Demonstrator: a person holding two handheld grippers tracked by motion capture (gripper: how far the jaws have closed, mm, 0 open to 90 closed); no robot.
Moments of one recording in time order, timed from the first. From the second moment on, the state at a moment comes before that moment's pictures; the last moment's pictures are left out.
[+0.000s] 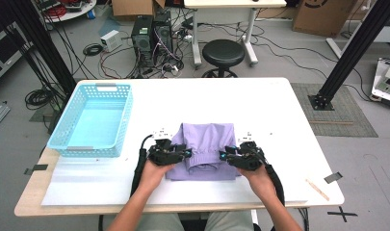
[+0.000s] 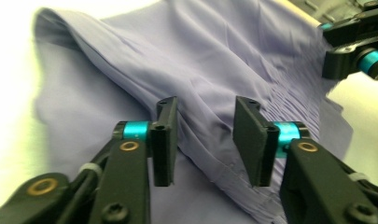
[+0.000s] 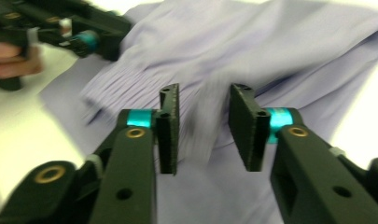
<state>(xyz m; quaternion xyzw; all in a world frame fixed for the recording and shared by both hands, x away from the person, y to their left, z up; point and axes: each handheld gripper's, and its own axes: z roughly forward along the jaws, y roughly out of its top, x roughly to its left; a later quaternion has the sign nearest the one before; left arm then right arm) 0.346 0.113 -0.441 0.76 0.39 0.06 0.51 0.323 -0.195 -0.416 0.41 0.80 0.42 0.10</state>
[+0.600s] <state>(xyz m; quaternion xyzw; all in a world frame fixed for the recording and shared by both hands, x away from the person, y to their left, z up) 0.349 0.121 -0.442 0.76 0.39 0.05 0.51 0.331 -0.186 -0.436 0.41 0.81 0.40 0.09</state>
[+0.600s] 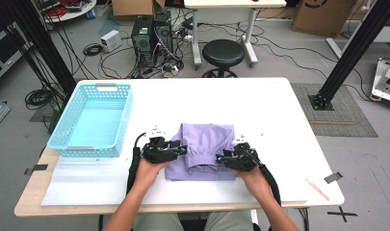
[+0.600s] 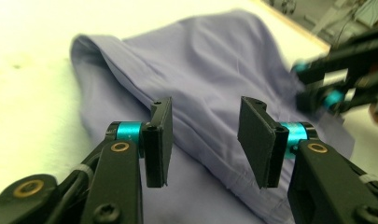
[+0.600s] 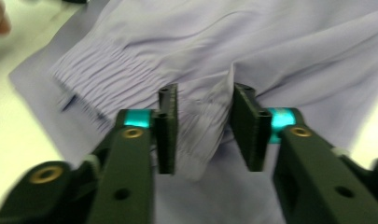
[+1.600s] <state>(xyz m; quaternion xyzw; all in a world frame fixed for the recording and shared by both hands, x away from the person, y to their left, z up) 0.344 0.103 -0.440 0.77 0.38 0.06 0.51 0.326 -0.200 -0.433 0.41 0.81 0.41 0.06</state>
